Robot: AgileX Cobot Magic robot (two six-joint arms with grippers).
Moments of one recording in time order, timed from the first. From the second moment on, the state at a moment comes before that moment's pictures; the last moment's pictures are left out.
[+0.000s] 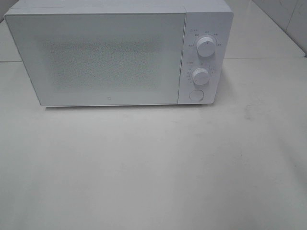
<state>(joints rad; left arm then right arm) -0.09 0.00 -0.52 -0.03 1.07 -0.02 0.09 0.63 -0.54 0.17 0.39 0.01</state>
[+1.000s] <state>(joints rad) -0.09 0.00 -0.52 -0.03 1.07 -0.01 0.17 1.10 -0.16 0.25 -0.71 -0.01</state>
